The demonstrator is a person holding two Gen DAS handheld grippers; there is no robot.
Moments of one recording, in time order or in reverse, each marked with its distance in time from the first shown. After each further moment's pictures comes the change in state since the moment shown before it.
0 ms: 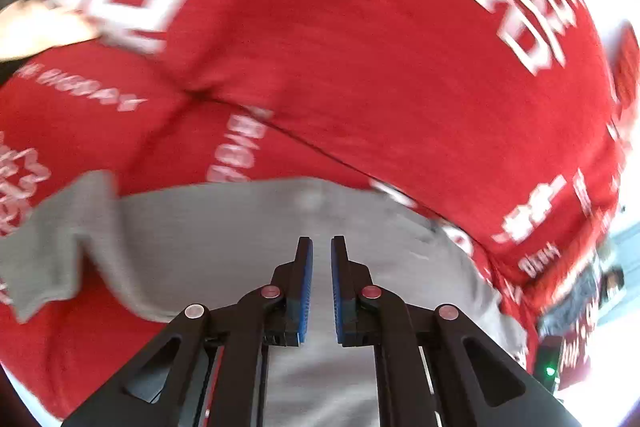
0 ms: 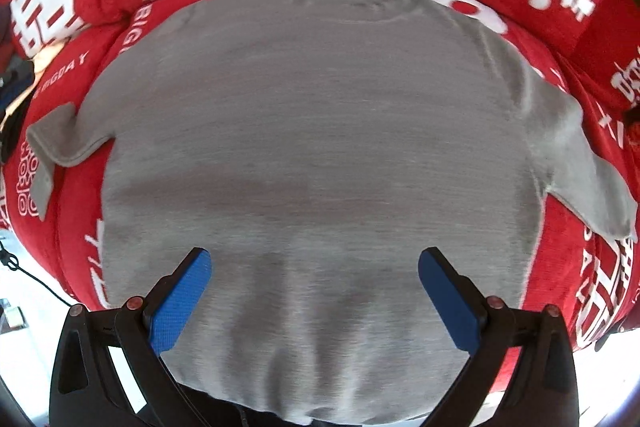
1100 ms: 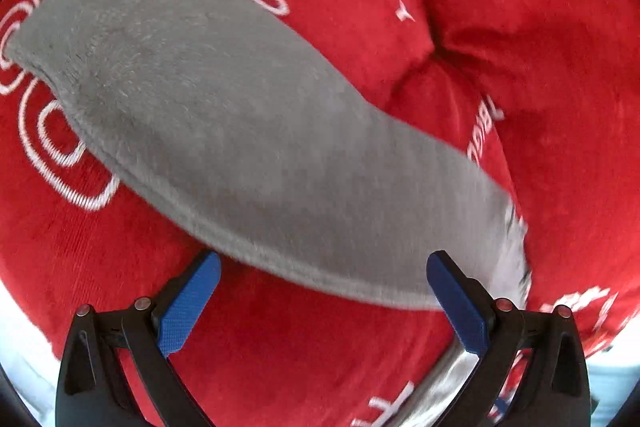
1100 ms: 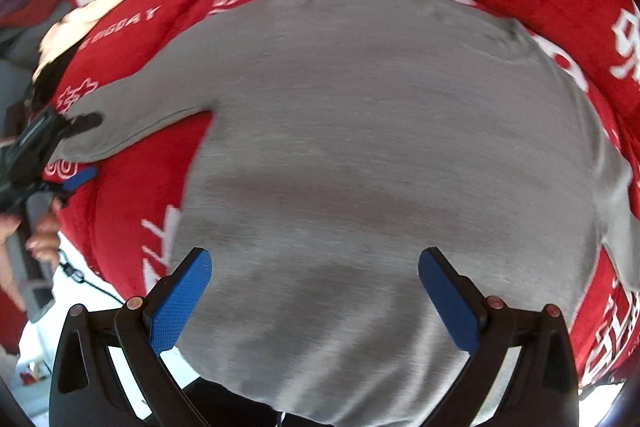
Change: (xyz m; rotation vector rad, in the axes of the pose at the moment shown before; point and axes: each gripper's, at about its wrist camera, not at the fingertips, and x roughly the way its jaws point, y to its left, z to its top) left arm -0.016 0.235 -0.060 -0.570 0.118 0.168; right arm 0.012 0.109 0.004 -0.193 0.007 0.099
